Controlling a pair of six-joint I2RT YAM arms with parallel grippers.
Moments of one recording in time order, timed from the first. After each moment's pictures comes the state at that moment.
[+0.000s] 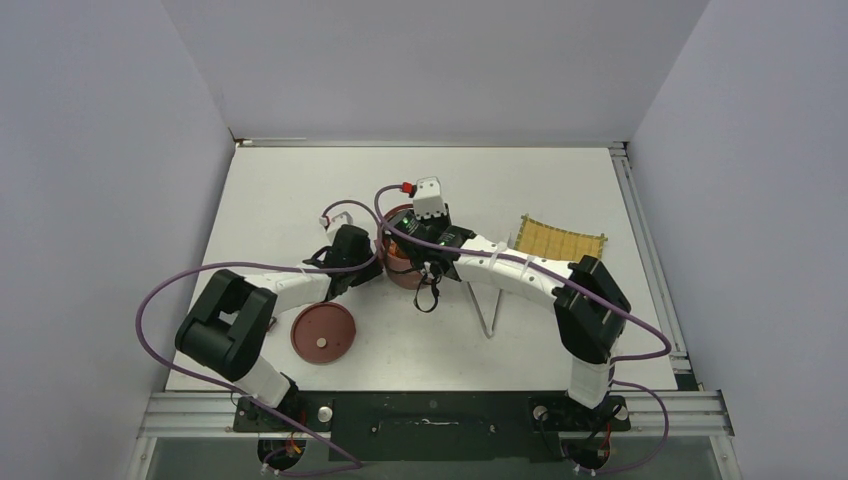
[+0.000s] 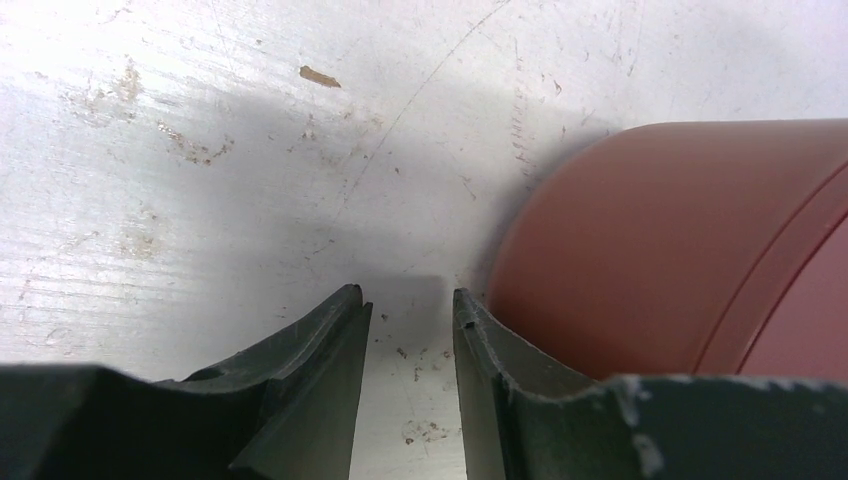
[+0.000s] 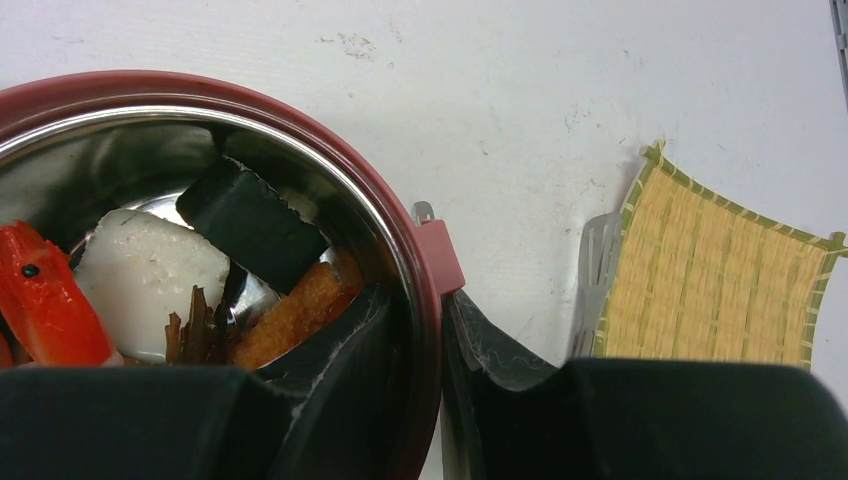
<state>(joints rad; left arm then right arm) -0.50 1.58 0.71 0.06 -0.19 -0.86 0.95 1.83 1.43 -0.49 0.86 0.44</state>
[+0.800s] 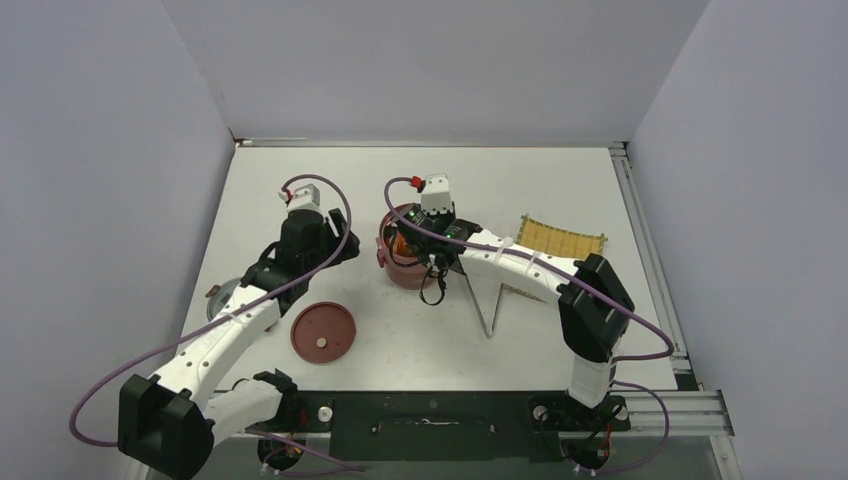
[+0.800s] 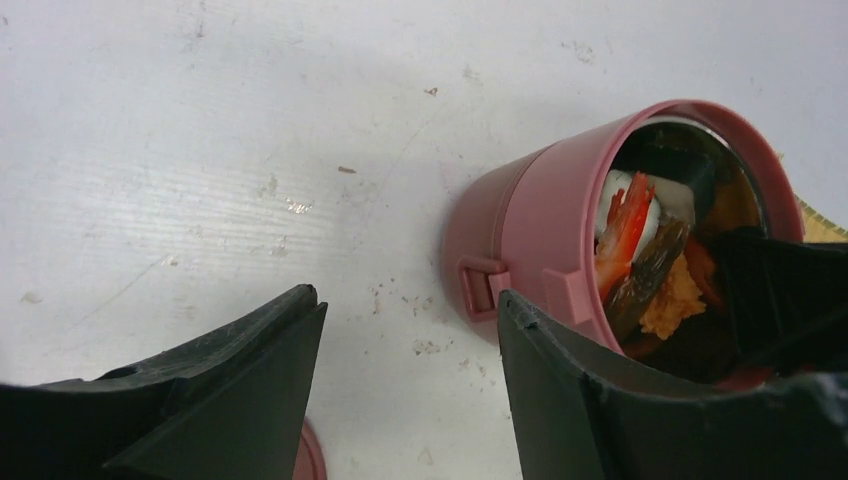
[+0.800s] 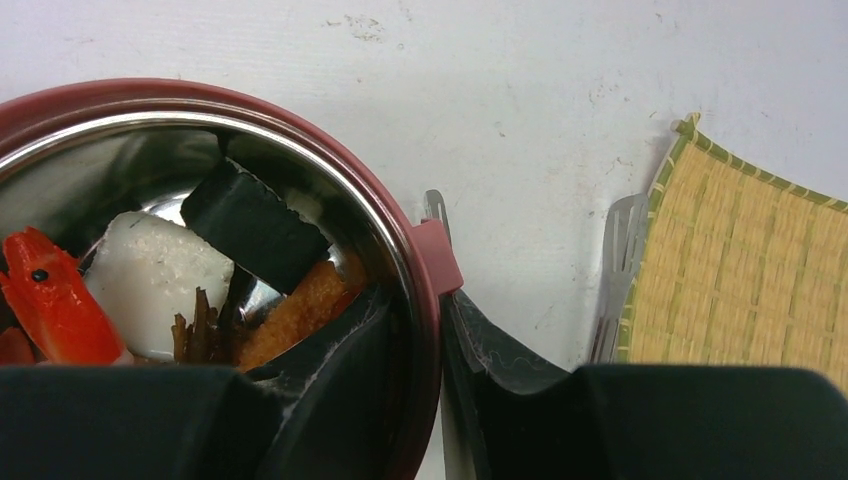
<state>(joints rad) -0.42 1.11 0.80 -0.27 -0.20 -0.62 0.91 1.82 1.44 -0.54 0.80 0.53</state>
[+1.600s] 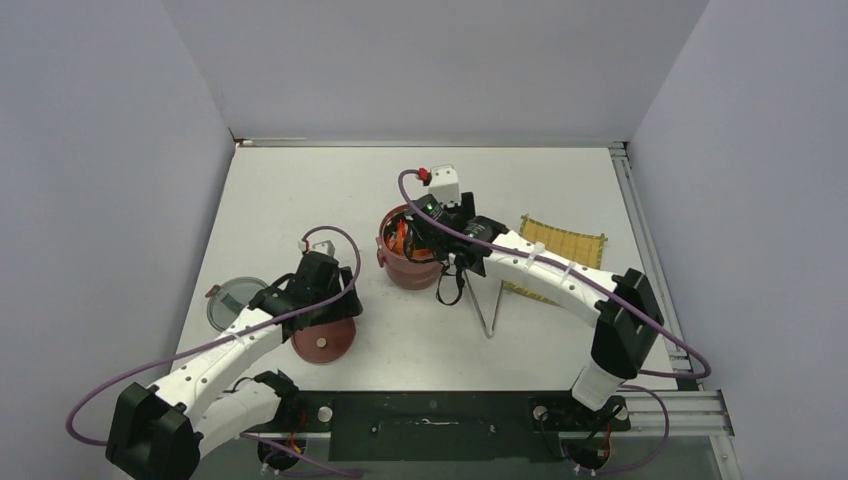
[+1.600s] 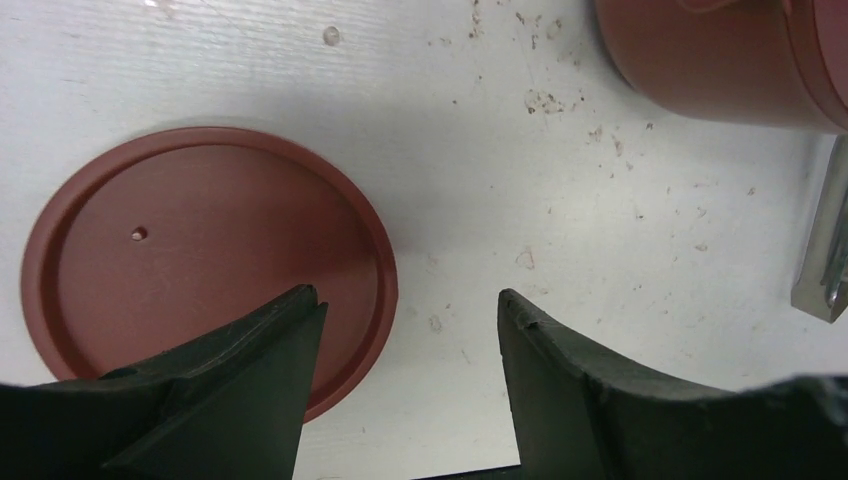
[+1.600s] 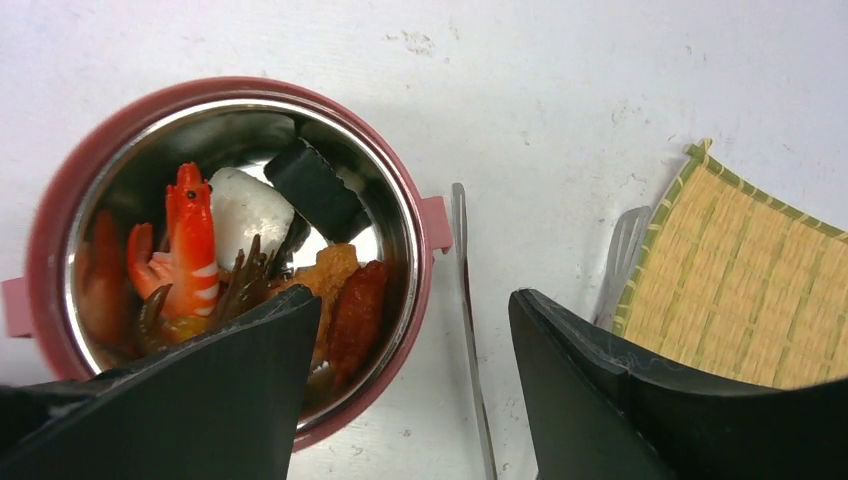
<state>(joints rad) -0.50 0.97 0.61 -0.60 -0.11 -0.69 0.91 1.69 1.44 -0.58 0.67 0.46</state>
